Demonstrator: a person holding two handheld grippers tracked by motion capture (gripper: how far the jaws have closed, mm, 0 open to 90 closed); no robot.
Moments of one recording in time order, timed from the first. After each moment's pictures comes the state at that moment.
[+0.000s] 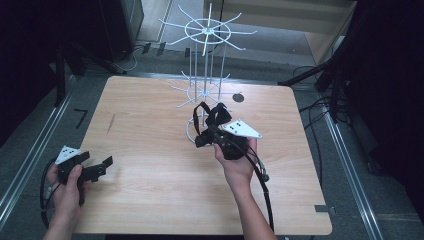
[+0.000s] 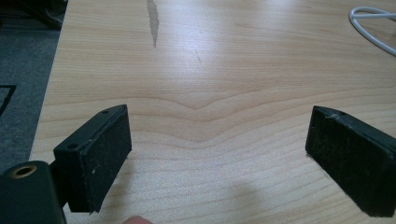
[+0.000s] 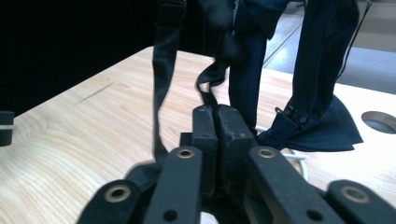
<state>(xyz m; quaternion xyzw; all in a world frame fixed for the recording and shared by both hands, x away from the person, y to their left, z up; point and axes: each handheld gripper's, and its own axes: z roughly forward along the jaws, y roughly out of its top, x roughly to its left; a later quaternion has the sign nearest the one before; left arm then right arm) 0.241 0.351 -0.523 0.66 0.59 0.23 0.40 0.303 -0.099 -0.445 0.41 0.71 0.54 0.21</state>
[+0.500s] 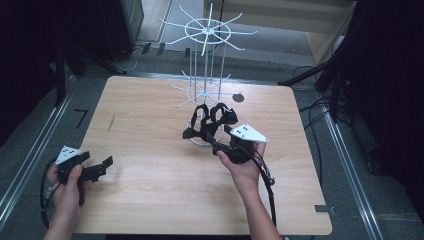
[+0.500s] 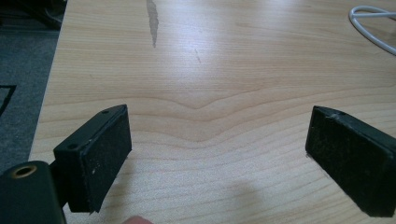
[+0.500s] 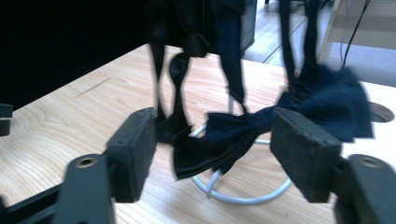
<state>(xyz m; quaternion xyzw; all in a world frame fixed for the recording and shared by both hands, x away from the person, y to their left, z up) 0.241 0.350 -0.523 0.66 0.59 0.23 0.40 0.299 -0.118 -0.455 0.41 0.70 0.54 0.21</state>
